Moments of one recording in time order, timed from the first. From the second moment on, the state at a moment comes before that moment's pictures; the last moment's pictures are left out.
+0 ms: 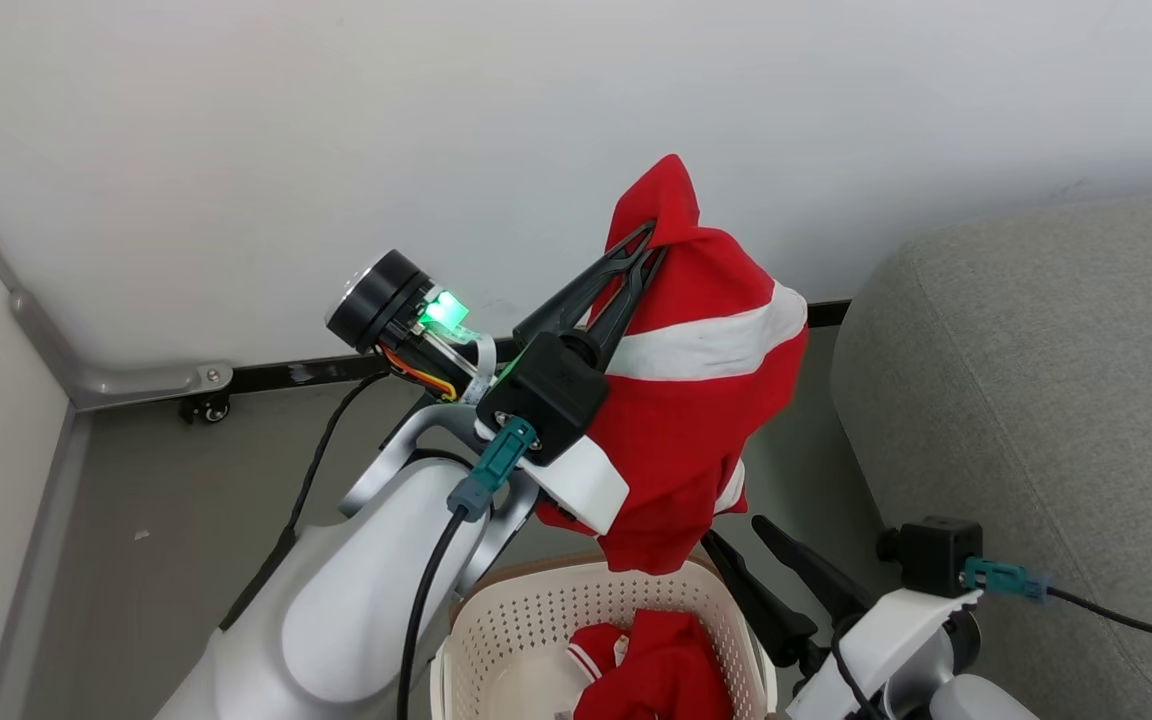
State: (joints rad) left arm -0.70 0.13 -0.67 0.32 -0.05 0.05 -0.21; right arm -0.20 -0.22 0.56 0.37 0.80 0.12 -0.02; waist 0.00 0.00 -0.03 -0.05
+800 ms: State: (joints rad) left arm -0.70 0.12 -0.70 0.24 -0.05 0.03 -0.17; right arm -0.27 -0.36 0.69 0.28 1.05 0.12 -0.01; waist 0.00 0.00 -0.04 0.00
